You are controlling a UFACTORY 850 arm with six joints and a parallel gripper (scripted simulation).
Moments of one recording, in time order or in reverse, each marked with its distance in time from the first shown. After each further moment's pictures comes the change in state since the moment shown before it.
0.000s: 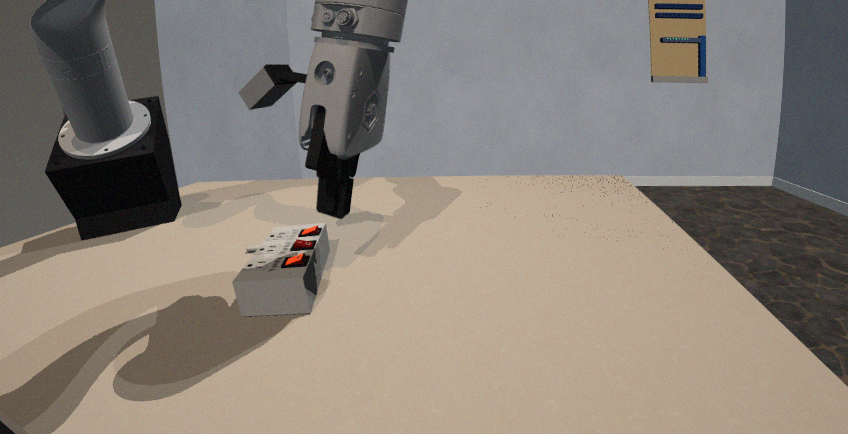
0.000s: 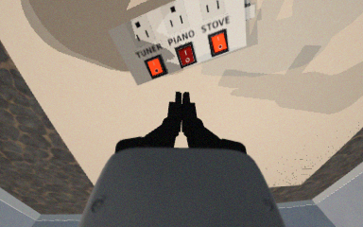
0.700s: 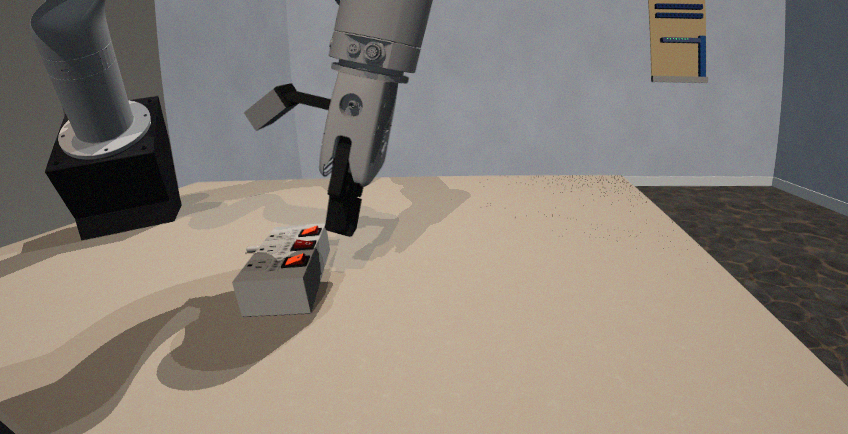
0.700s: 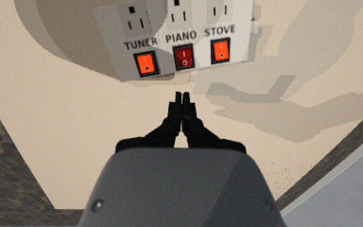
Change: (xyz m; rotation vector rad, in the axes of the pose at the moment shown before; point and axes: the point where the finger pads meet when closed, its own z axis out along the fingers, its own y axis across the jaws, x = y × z) arm -0.007 0.011 0.024 -0.004 0.058 -0.182
